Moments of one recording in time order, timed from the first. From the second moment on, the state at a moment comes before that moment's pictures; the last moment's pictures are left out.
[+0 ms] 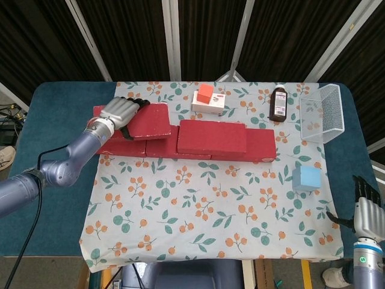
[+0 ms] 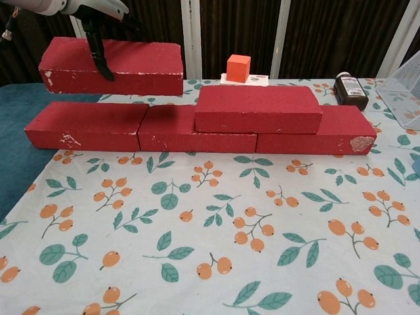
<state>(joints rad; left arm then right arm) -1.19 -1.23 -0.23 -1.26 0.62 0.36 0.48 0.08 -1.23 0.19 -1.67 -1.06 1.37 -0.07</state>
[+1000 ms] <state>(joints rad) -1.07 -1.40 -0.27 -1.03 1.33 0.41 -0.13 0.09 -1.26 0.21 -1.65 -1.01 1.38 -0.14</state>
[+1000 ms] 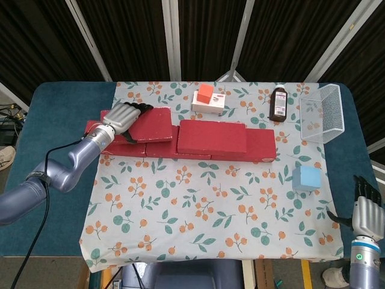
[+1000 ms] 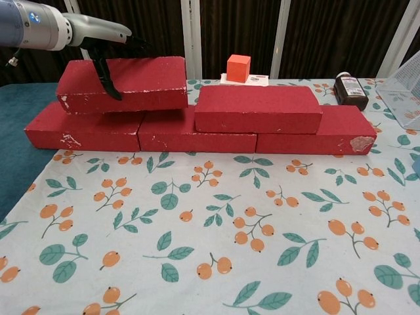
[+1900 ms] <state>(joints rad) -1.18 -1.42 -0.08 -0.91 1.57 0.42 -0.50 0.09 -1.28 0.22 -1.66 -0.97 1.40 -0.20</state>
